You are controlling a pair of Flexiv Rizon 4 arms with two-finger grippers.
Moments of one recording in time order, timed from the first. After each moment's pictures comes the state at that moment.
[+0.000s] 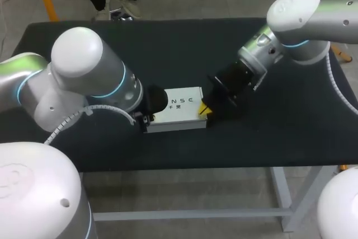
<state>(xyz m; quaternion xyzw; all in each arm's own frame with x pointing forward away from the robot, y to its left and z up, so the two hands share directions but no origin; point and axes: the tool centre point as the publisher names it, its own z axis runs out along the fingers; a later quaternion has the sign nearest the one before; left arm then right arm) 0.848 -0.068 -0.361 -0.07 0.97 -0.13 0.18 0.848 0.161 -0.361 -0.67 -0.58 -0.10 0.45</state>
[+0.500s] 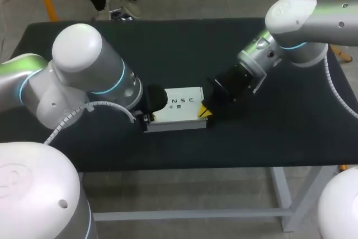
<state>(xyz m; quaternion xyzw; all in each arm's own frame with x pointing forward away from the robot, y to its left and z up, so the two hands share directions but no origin) 0.857 -0.070 -0.366 -0.07 0.97 -0.14 0.17 0.854 0.160 -0.371 -0.67 -0.58 -0.10 0.45</state>
